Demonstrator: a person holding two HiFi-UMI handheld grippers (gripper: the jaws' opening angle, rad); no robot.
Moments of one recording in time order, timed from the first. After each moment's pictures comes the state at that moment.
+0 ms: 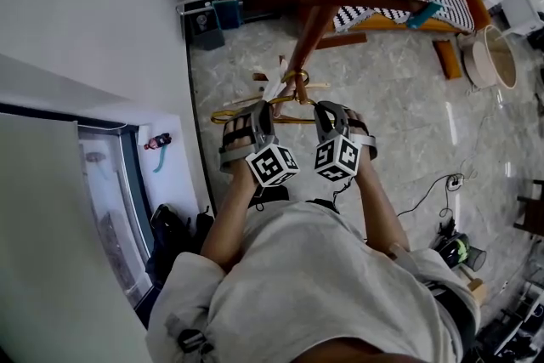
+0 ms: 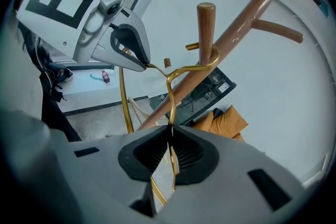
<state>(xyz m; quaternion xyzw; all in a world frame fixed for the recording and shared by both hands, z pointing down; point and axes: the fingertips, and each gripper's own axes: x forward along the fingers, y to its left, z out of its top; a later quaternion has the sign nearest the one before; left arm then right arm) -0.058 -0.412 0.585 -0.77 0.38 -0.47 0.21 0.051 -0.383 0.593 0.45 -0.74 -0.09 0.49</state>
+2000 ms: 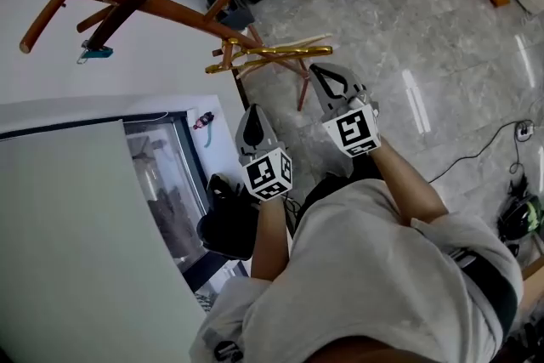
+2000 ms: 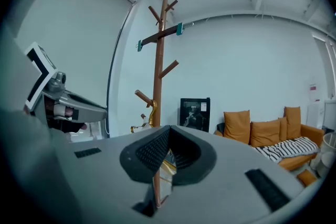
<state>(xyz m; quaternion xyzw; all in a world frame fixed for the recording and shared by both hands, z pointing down) 0.025 -0.290 0.510 -0.79 0.60 -0.15 -0.05 0.170 -0.315 0.512 0.53 -0.85 0.01 0.06</state>
